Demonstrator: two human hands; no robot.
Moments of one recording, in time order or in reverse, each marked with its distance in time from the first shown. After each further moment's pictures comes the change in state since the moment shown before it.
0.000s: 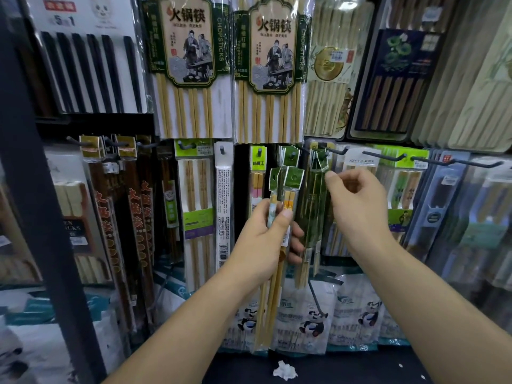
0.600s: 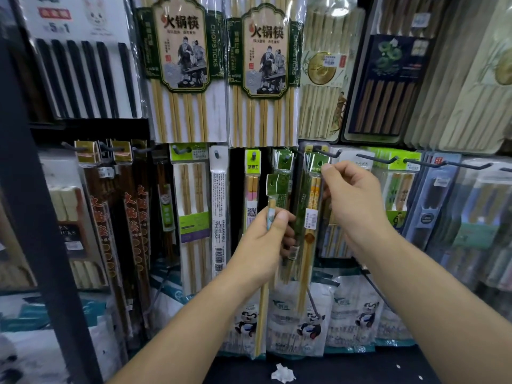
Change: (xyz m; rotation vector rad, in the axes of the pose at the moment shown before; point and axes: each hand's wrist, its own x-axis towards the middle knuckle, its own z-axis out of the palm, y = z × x) left_hand 0.005 -0.003 0.006 0.167 0.061 -0.030; right_hand 0.007 -0.018 -0.002 0.134 -0.101 0.031
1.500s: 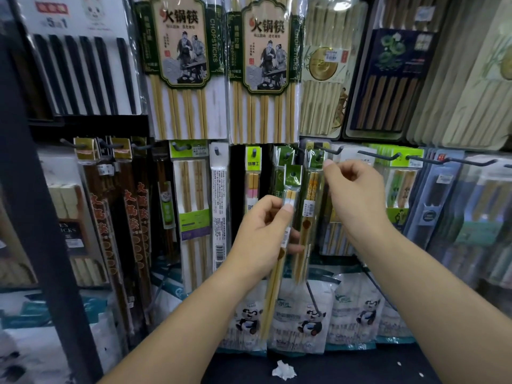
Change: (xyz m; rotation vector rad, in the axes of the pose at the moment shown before) left_hand 0.003 0.008 0.000 -0.113 0.020 0.029; right_hand 0.010 0.010 -0.002 -0.158 0.093 -0.011
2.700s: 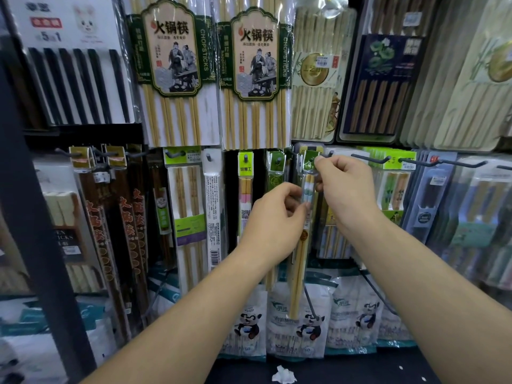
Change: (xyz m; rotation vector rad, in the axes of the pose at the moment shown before) left_hand 0.030 0.011 0.024 0.595 0.054 0.237; right_hand 0.021 -0.001 0.005 0.123 -0.067 0.000
